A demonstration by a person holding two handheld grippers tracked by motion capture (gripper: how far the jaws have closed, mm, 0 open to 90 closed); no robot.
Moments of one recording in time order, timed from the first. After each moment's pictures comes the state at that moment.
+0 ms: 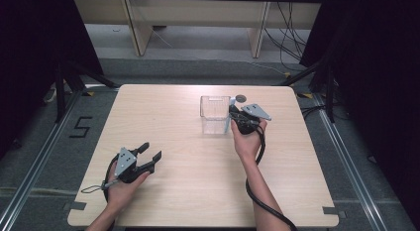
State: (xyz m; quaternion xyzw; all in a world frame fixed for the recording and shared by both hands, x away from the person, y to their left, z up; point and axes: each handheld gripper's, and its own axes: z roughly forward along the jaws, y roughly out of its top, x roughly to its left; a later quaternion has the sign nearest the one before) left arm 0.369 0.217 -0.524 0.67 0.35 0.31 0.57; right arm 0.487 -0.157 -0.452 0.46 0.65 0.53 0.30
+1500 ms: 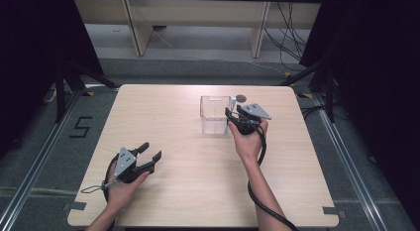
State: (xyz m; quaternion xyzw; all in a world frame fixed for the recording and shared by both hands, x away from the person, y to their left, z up) left arm 0.369 0.217 -0.524 0.67 0.35 0.31 0.57; right arm 0.482 -0.157 -0.446 0.47 0.65 0.52 0.30
